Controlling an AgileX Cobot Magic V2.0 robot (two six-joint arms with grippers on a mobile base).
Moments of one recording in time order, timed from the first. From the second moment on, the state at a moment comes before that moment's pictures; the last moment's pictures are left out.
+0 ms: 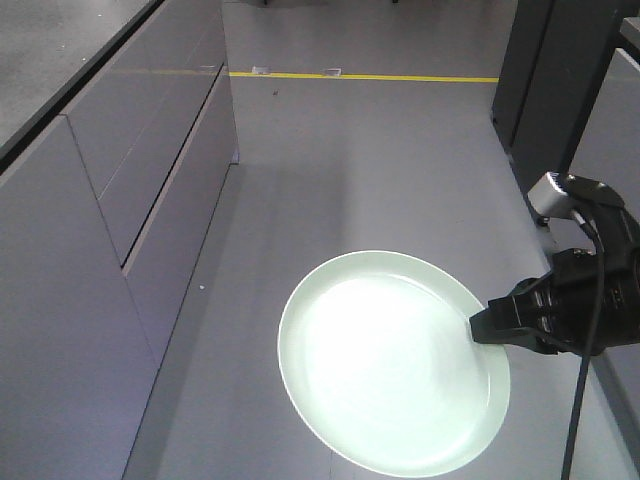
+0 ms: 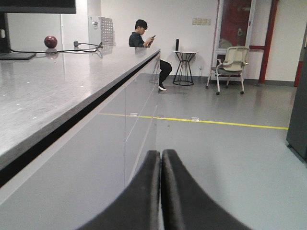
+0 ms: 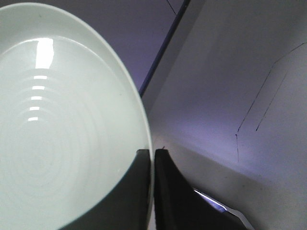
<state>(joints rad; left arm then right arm) 0.06 -0.01 0.03 -0.02 0.05 -0.05 0.05 1.22 -0.88 0.74 0.98 -0.55</state>
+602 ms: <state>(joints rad) 0.06 -0.01 0.03 -0.02 0.05 -0.05 0.05 1.22 -0.88 0.74 0.98 -0.55</state>
